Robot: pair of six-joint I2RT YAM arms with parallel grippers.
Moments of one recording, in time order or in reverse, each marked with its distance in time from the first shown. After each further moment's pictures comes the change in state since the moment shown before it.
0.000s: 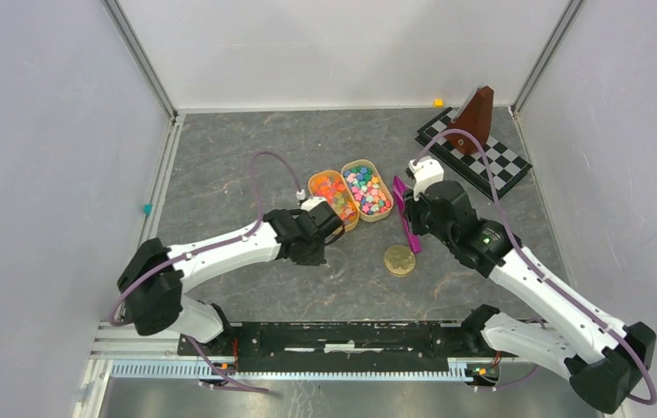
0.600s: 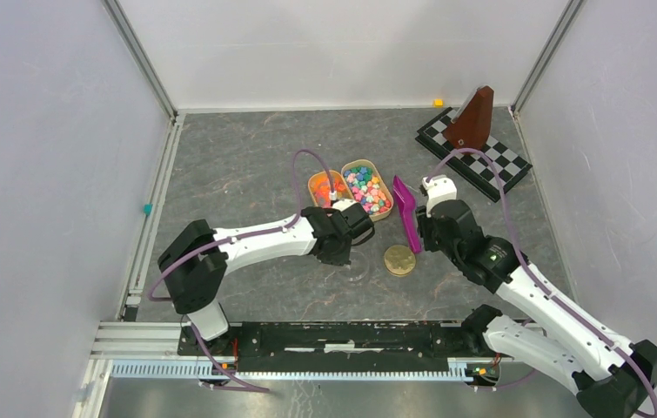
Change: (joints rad) left arm -0.090 0.273 0.195 0.035 0.006 0.035; right arm 0.000 -0.150 -0.147 -0.080 0.114 0.070
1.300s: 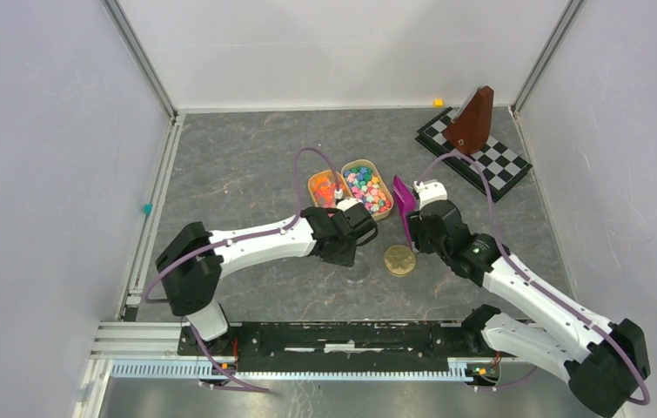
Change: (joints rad) left arm -0.028 0.006 0.032 0.000 0.000 0.029; right arm -0.018 0.082 -0.085 0.063 0.011 0.004
